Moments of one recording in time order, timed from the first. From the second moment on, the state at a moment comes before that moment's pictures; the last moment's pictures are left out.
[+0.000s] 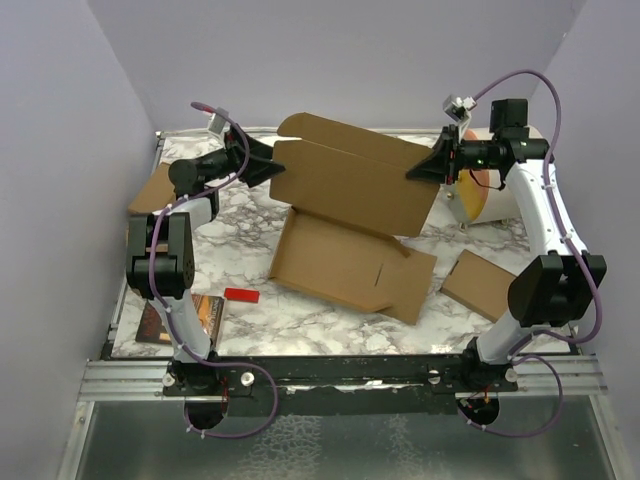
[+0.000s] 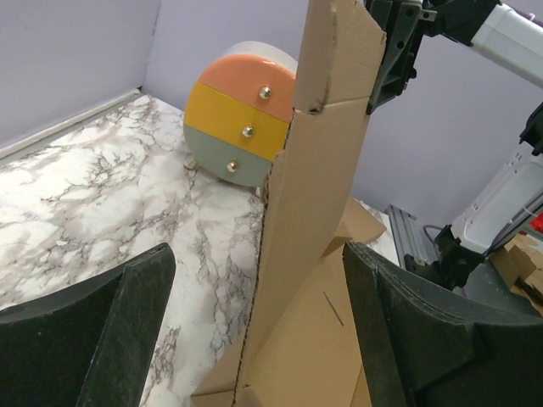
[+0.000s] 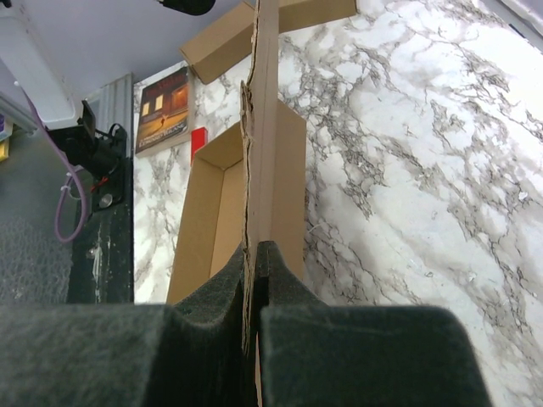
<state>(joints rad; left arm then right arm) 0.01 1.90 1.15 1.49 1.21 -1.15 -0.02 1.65 1.65 -0.82 -1.33 -0.51</state>
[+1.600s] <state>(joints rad) -0.01 1.46 0.79 1.10 1.01 -0.61 -0.01 1.42 1.44 -0.71 -1.16 -0.48</state>
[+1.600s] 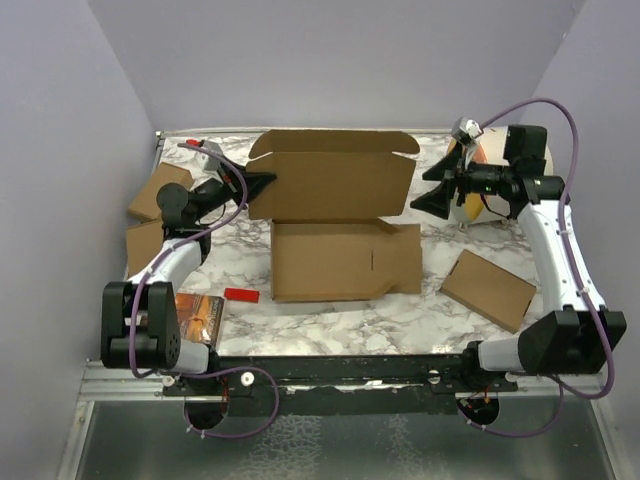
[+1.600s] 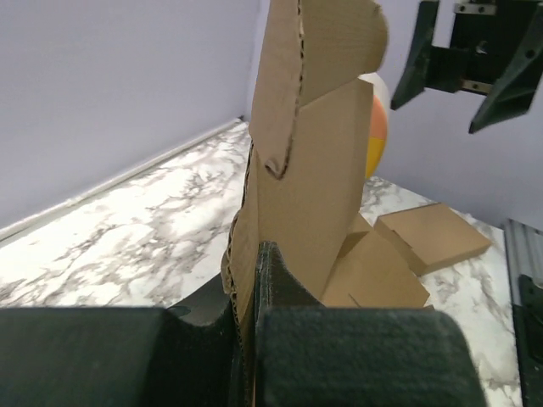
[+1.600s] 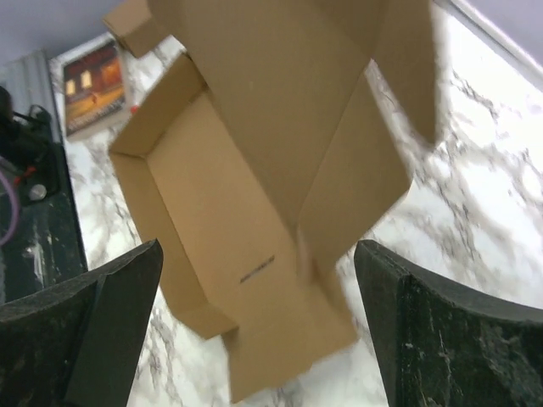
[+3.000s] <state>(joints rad) -0.01 1.12 0.43 1.11 0.81 -0.52 -0.10 1.41 0.74 -0.08 -0.98 -0.29</state>
